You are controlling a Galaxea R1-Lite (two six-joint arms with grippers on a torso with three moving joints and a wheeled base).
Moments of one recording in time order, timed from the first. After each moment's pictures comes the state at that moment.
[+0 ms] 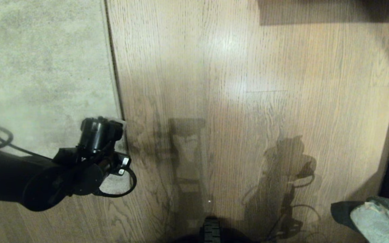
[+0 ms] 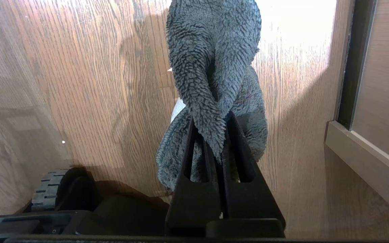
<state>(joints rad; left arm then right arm) -0.40 1.76 -0.72 -0.39 0.62 0.11 0.01 0.00 0.00 -0.01 -0.05 0.08</state>
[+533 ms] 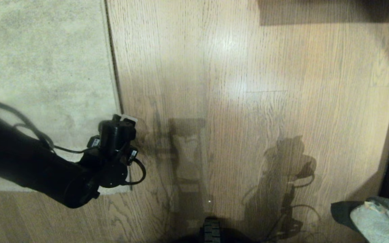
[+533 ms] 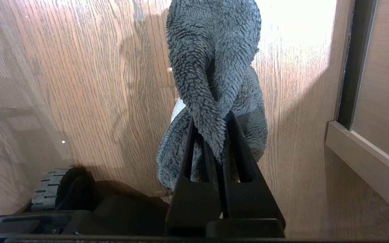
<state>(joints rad) -0.41 1.95 -0.73 -0.78 0.81 0.29 0.01 0.00 0.00 -0.01 -0.05 0.08</state>
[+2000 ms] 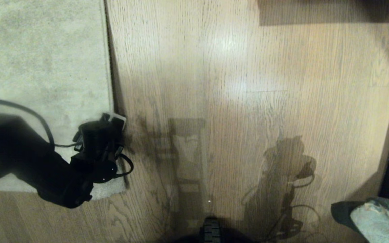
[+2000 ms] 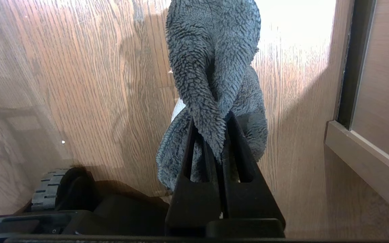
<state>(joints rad) -0.24 2.03 -0.67 -1.10 0.81 0.52 0.01 0.00 0.00 -0.01 -0.05 0.08</state>
